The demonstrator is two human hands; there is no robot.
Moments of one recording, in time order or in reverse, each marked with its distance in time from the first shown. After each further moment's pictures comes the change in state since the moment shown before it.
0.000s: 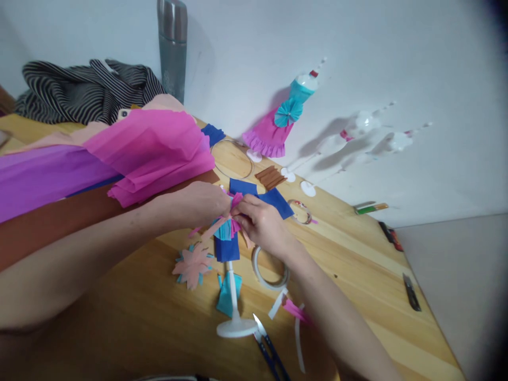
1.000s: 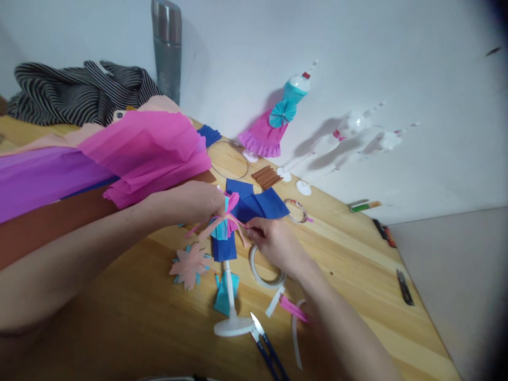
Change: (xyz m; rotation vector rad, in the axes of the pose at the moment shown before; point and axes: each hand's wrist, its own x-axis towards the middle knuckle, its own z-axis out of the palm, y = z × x) left_hand -0.005 -0.012 0.003 -0.063 -0.129 0.042; right_hand -0.033 -0.014 -0.012 -0.041 -0.143 0.412
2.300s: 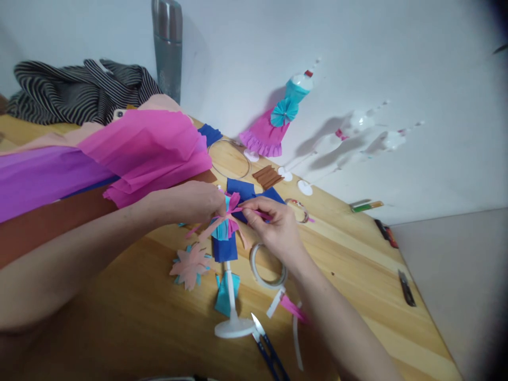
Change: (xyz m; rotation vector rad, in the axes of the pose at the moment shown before) left_hand -0.001 -0.001 -0.001 0.027 -0.009 -0.006; right_hand 0.019 -0.017 -0.003 0.482 0.365 -0.137
